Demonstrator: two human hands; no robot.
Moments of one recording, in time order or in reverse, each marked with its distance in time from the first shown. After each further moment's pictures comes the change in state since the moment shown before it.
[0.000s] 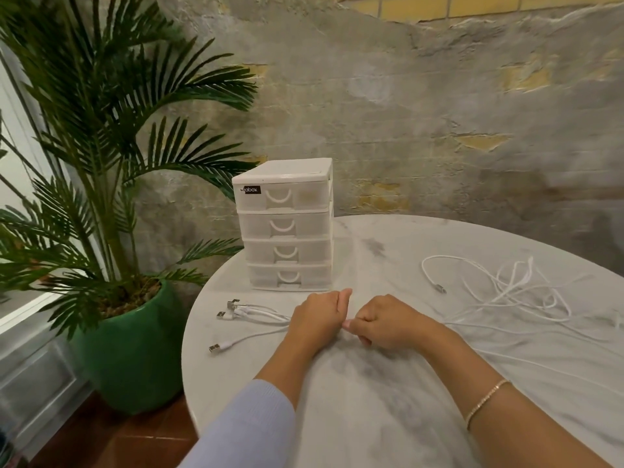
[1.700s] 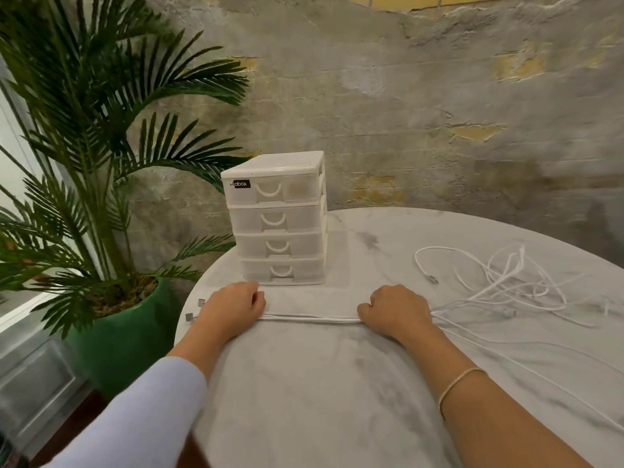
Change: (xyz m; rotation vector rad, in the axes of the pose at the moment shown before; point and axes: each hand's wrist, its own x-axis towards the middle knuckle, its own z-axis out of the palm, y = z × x) left_hand 0.003 -0.102 -0.051 0.369 0.088 -0.006; right_hand 0.018 0.024 0.011 -0.372 0.273 0.287
